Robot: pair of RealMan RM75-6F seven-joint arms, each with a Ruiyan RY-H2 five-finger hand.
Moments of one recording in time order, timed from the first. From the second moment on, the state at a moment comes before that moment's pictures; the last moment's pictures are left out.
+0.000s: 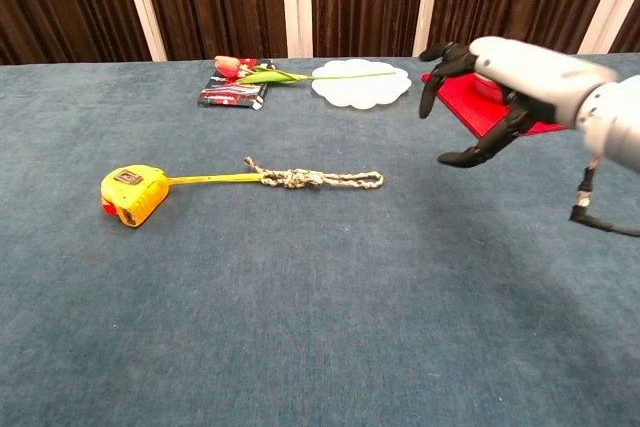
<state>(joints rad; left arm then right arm) -0.07 -1.09 0.00 -1.68 1.55 1.48 0.01 0.60 -1.55 0.29 -1.58 -1.26 1.03 -0.26</state>
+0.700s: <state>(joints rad) -0.08 -1.09 -0.01 -1.68 1.51 1.45 -0.01 0.73 -1.81 0.32 -1.26 -1.09 0.96 -0.31</state>
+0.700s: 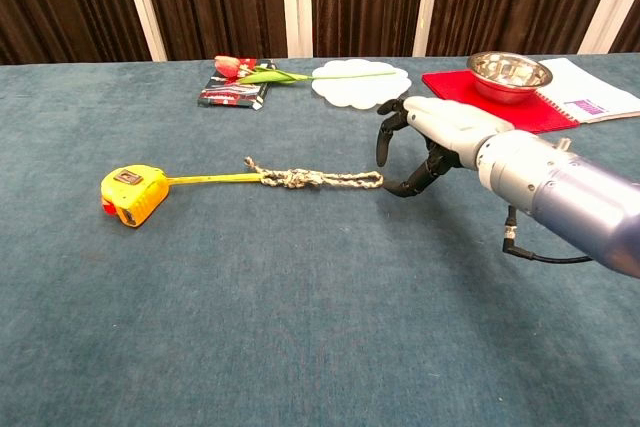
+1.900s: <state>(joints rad) -0.08 -1.08 -0.01 -1.68 1.48 1.44 -0.03 0.80 -1.95 0.32 -1.03 -1.08 0.91 -0.22</state>
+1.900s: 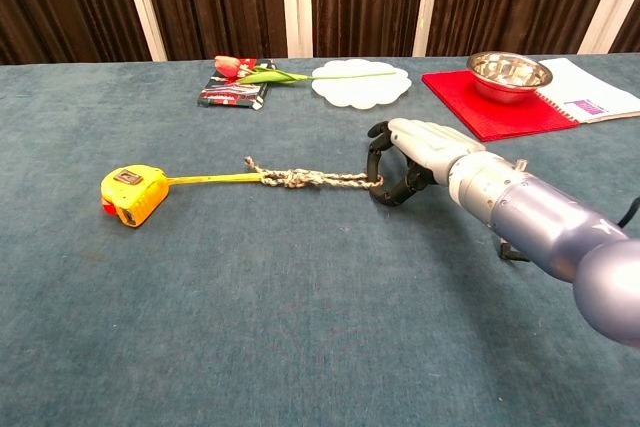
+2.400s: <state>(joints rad) -0.08 -1.08 -0.01 -1.68 1.48 1.44 -0.03 0.79 -1.93 0.33 -1.10 -1.08 0.93 -0.21</state>
